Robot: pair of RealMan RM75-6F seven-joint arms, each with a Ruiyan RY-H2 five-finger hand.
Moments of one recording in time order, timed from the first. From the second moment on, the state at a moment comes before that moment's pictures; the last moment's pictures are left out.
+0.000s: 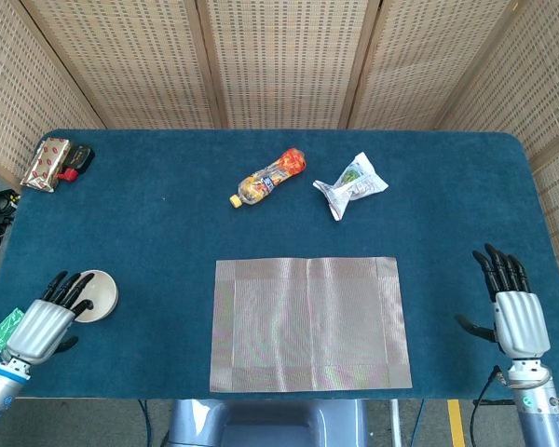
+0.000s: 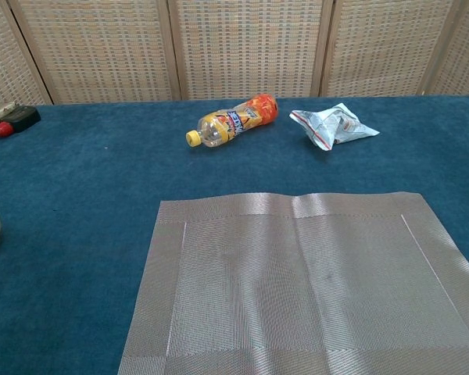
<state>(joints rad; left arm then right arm) -0.27 -1.31 0.20 -1.19 1.62 1.41 0.07 0.14 -1.24 0.11 -1.56 -1.51 1.49 0.08</state>
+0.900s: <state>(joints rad) -0.30 -1.49 0.11 -0.95 1.59 1.27 -0.04 0.14 -1.24 0.11 -1.56 -1.50 1.49 0.07</state>
